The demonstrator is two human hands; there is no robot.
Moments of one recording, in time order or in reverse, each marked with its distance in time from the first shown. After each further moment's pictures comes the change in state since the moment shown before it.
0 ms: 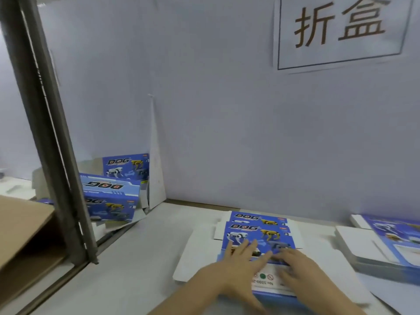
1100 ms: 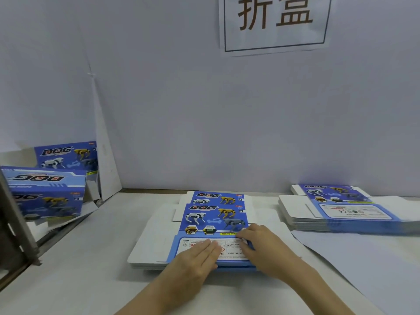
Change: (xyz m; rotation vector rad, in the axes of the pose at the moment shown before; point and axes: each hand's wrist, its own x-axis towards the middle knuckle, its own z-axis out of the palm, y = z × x) left_hand -0.019 -0.011 0.071 0.521 0.716 0.417; right_hand -0.023 0.020 -0.001 -0.169 0.044 -0.005
